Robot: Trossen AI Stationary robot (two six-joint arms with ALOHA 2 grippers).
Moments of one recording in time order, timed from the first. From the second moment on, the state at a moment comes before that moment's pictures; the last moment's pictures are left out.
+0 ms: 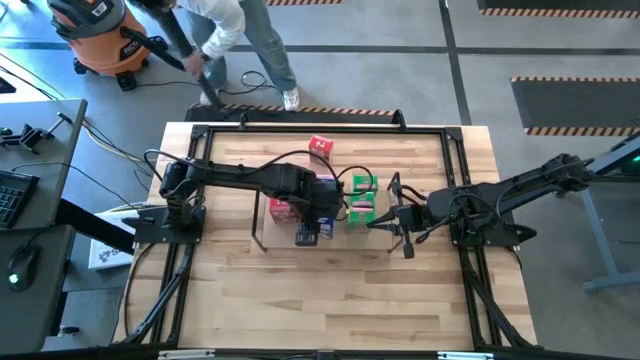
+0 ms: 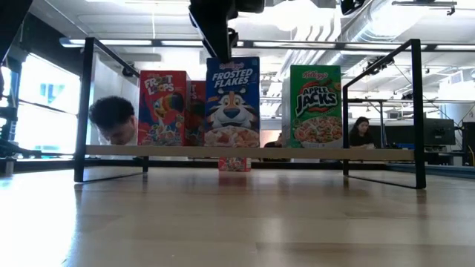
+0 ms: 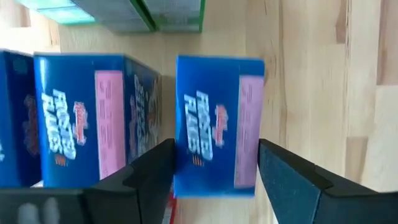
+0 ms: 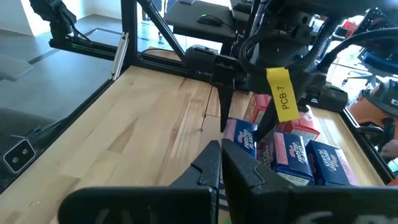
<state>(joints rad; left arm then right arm) -0.05 1.93 1.84 -1.19 0.01 0.00 0.30 0.98 0.74 -0.04 0.18 -0.13</state>
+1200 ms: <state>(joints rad) 0.29 1.26 0.97 -0.23 -0.01 -0.11 0.00 1.00 0.74 0.00 0.21 -0.06</state>
